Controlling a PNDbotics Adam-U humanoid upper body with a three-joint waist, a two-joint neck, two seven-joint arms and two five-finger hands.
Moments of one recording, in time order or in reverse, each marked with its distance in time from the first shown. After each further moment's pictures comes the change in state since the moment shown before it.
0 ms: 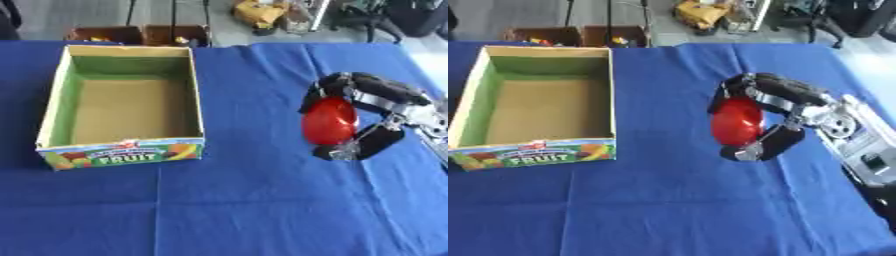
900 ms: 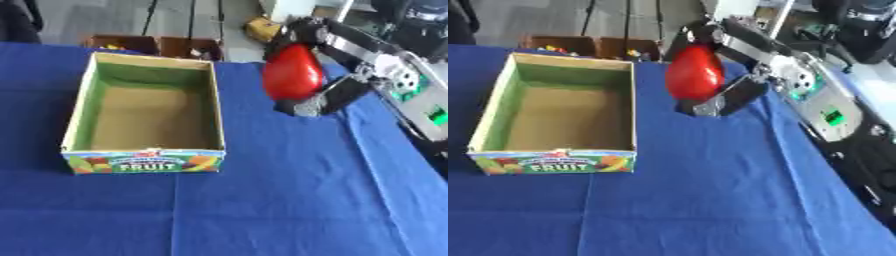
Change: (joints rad) left arm -0.006 0.001 -0.015 0.000 0.013 -0.002 -0.036; right arm -0.238 -0.040 0.018 0.117 -0.267 0.031 -0.044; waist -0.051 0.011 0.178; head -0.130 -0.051
